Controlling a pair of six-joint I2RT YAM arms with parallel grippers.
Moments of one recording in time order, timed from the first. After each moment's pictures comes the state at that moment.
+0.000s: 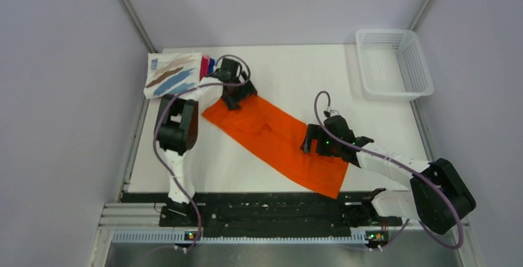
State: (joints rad) left arm -0.31 1.96 1.38 -0.46 0.08 -0.84; right arm 0.54 1.23 0.51 -0.12 0.02 0.63
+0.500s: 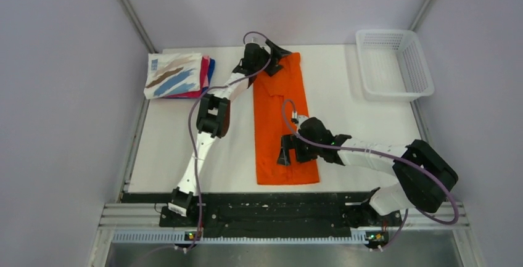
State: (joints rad) left arm -0.35 2.82 2.46 0.06 0.38 -1.18; right arm 0.78 1.40 0.62 -0.07 -0.21 0.54
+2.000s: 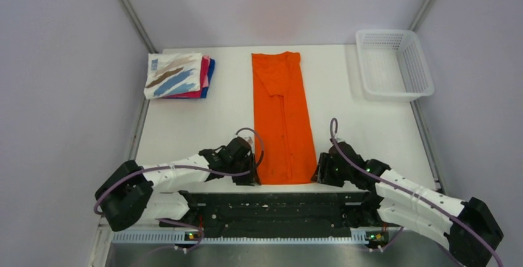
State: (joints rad) left arm -0.86 1.21 0.49 -0.32 0.16 -0.91; right arm 0.75 0.81 0.33 -0.49 -0.05 0.88
